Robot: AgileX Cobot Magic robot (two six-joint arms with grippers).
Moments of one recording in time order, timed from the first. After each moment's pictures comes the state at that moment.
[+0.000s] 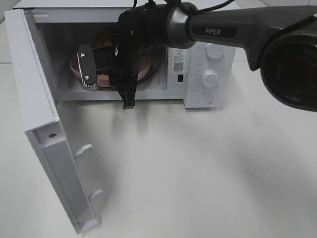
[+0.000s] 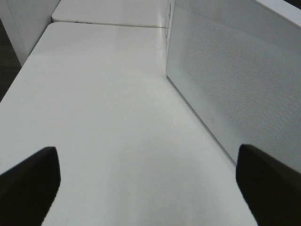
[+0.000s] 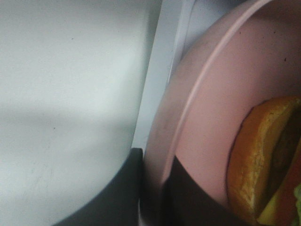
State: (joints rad) left arm 0.05 0.00 -0.50 -0.06 1.04 0.03; right arm 0.68 2.40 -2.00 -0.05 0.58 -1.13
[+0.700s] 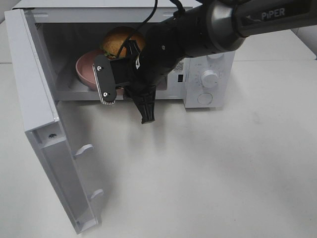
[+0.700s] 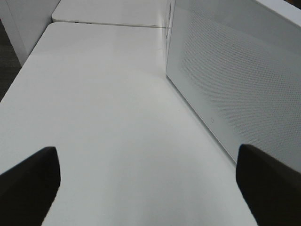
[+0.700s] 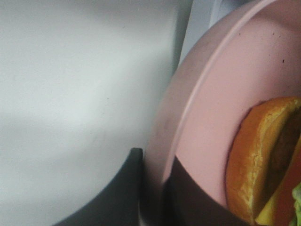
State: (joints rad) left arm 0.05 0.00 -0.50 -0.06 1.04 0.03; right arm 0.68 2.12 -1.48 -0.10 0.28 -1.12
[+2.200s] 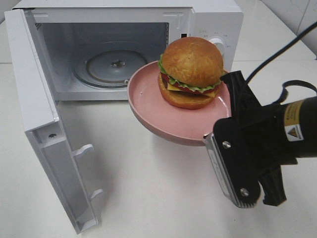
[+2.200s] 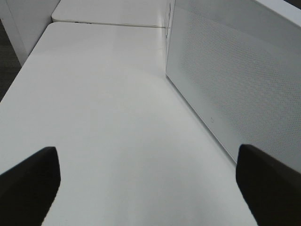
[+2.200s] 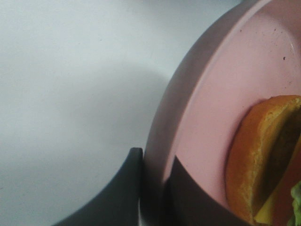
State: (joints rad) left arm 0.05 0.00 -0.50 -0.06 1.04 0.03; right arm 0.69 1.24 -0.51 -0.21 0.12 -1.12
